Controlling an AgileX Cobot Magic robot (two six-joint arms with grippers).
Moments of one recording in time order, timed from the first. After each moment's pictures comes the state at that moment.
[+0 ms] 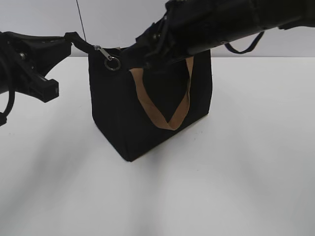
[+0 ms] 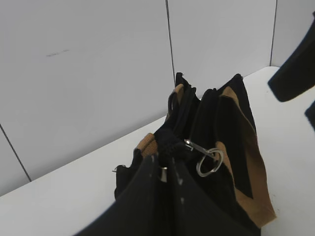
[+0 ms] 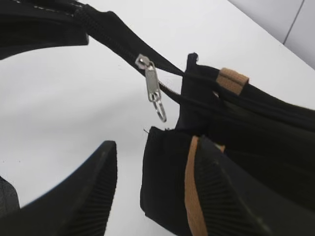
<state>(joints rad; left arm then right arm) -0.50 1.17 -0.51 0.20 -0.45 0.01 0.51 1.58 -1.15 1.09 0.52 -1.32</state>
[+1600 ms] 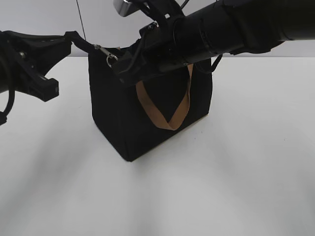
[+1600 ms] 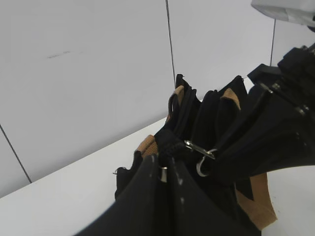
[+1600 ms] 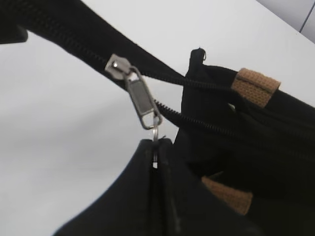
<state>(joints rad) -0.50 1.17 -0.51 0.20 -0.45 0.01 0.59 1.78 -1.22 1.17 0.39 -1.36</state>
